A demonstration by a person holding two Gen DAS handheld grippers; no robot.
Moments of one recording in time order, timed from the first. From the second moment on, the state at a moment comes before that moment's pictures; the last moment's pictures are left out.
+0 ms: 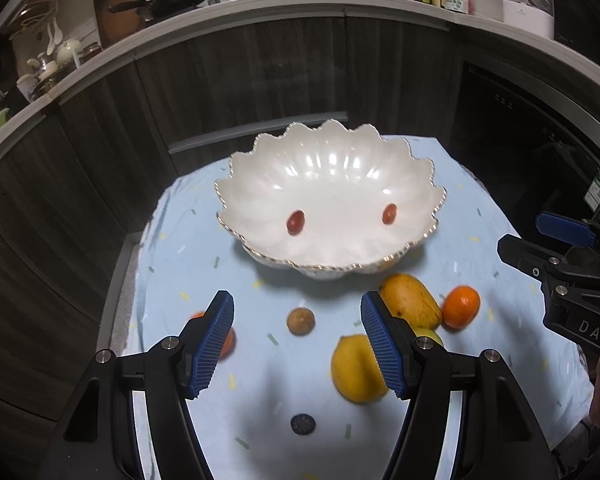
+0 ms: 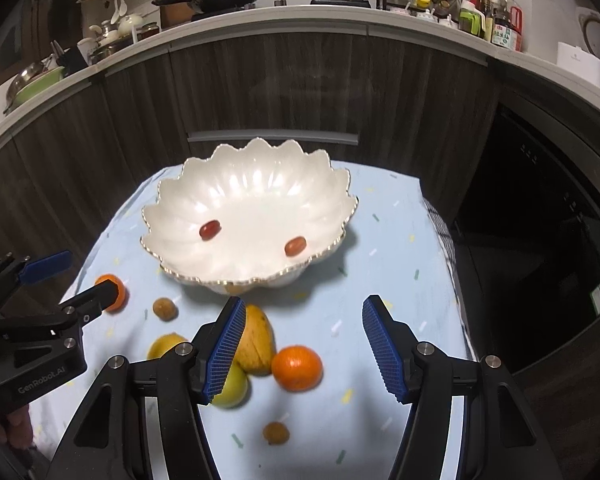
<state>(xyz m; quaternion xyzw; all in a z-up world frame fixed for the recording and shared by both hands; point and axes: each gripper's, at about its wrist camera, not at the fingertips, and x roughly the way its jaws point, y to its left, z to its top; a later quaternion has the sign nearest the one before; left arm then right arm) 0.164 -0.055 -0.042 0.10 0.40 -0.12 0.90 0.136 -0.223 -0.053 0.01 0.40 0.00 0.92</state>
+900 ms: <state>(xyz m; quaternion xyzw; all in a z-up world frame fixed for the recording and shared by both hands) 0.143 -0.068 -0.094 0.15 0.43 -0.21 0.86 0.096 -0.216 -0.104 0.03 0.45 -0.02 0.89</state>
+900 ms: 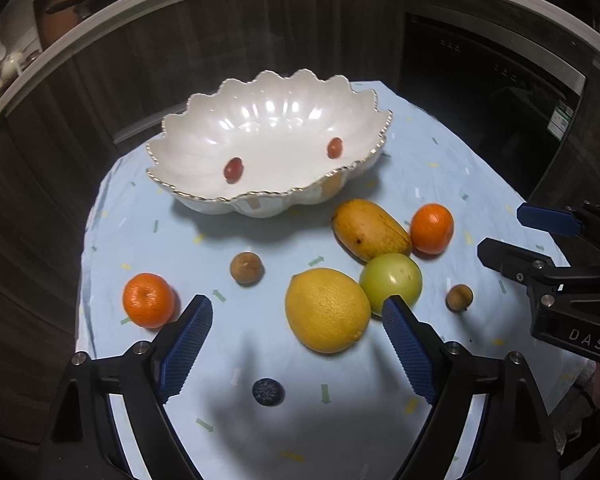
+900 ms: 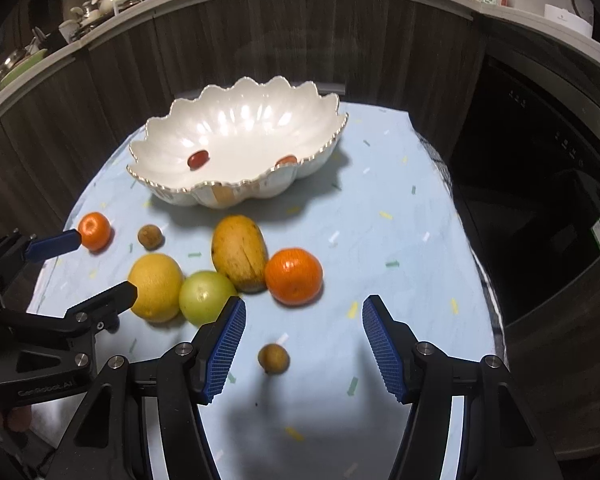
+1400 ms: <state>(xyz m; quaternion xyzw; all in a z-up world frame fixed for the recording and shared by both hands) 0.154 -0.072 -0.126 0.15 0.46 -0.24 0.84 0.092 -0.213 -0.130 0.02 0.48 -0.02 0.88</state>
